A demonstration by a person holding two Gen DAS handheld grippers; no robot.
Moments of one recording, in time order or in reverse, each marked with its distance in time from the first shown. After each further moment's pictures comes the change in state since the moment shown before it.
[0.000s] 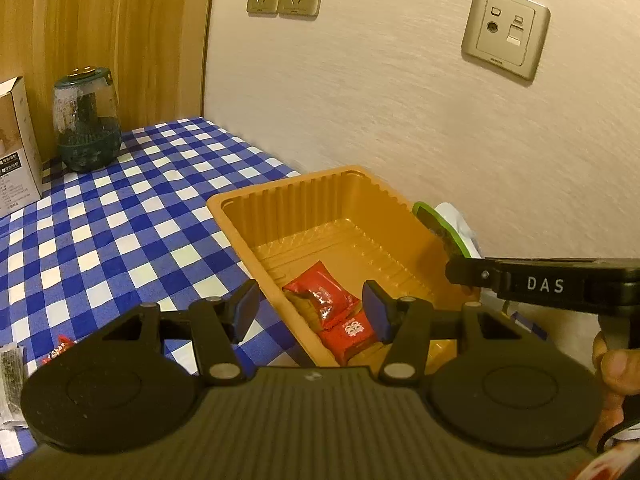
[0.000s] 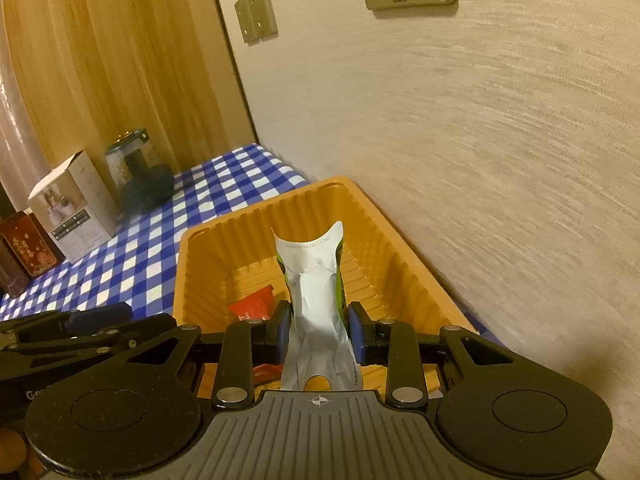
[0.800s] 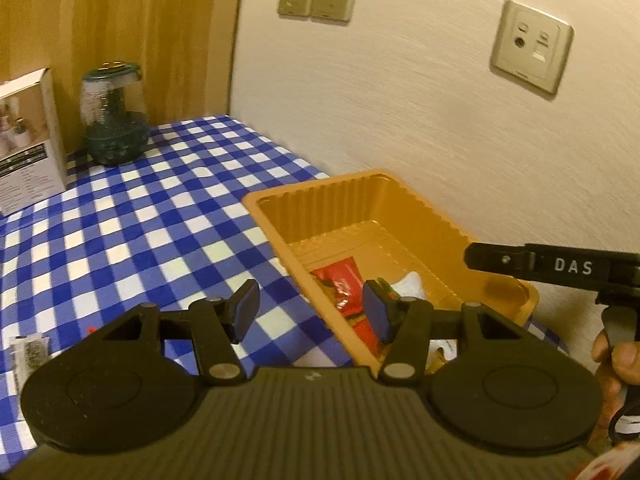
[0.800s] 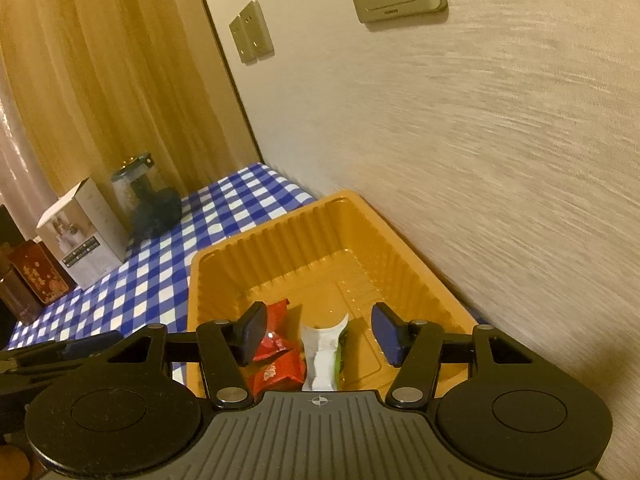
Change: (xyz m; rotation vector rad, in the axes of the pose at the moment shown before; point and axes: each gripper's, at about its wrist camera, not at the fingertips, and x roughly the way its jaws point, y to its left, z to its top) left arm -0.013 0.022 -0.001 -0.046 -0.007 0.056; right arm -0.002 -0.001 0.003 0.060 -0.053 0.034
